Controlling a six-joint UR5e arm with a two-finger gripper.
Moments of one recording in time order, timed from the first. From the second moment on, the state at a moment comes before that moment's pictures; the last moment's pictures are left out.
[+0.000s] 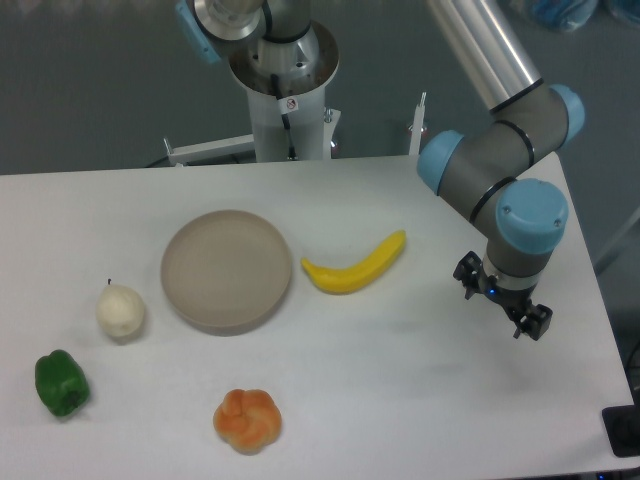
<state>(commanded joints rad) 2.48 -2.16 -1.44 -1.02 1.64 1.47</state>
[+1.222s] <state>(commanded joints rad) 2.35 -1.95 -1.82 -1.00 1.62 1.43</state>
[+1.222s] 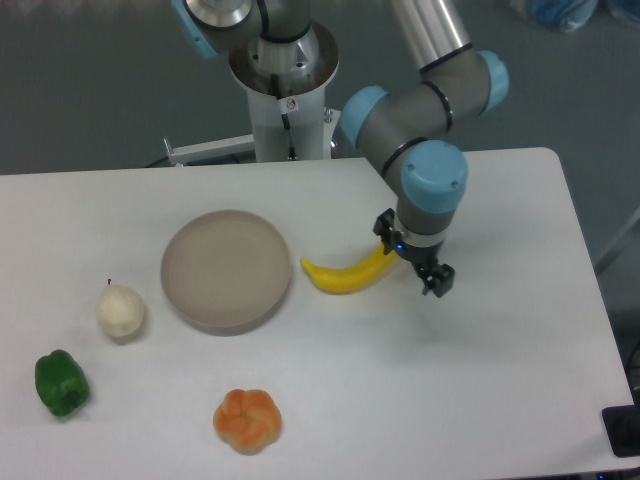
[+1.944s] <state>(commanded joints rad) 2.30 -1.96 -1.91 -0.91 1.62 1.31</state>
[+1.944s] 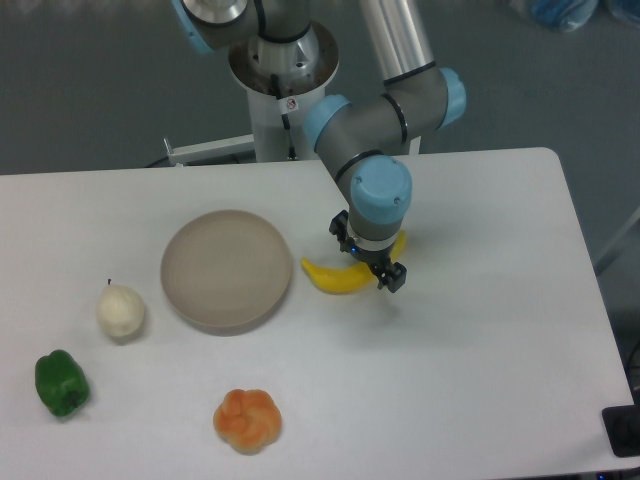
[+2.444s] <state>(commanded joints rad) 2.31 -1.95 -1.88 -0.92 1.64 1.31</state>
